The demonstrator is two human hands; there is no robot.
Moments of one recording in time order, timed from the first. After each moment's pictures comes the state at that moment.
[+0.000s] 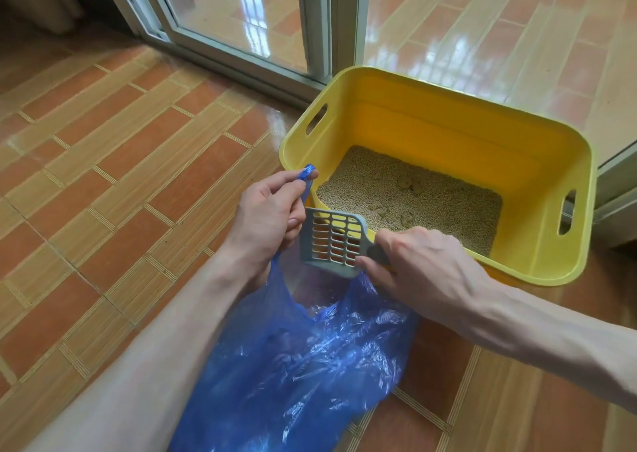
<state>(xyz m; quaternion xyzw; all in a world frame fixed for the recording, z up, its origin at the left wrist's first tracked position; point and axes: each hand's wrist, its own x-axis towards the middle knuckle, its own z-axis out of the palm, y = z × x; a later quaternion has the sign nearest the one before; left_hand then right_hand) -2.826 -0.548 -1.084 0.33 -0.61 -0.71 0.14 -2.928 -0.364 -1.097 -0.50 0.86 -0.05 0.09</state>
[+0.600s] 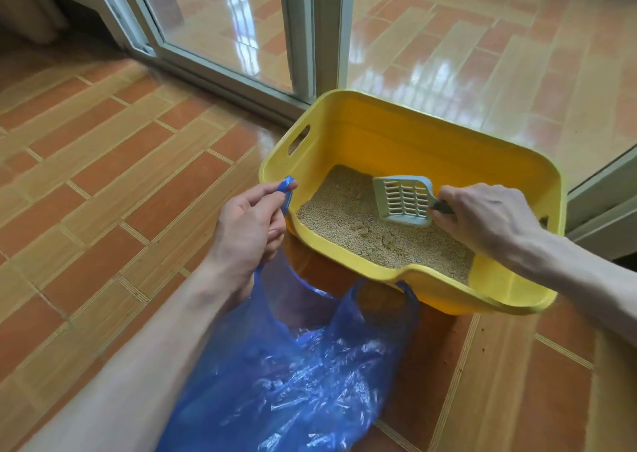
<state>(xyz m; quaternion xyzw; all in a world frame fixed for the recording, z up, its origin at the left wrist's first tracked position) -2.845 -0.552 -1.090 0.35 -0.59 -0.71 0.18 -3.075 -0.332 -1.113 -0.43 0.90 0.08 -0.06</state>
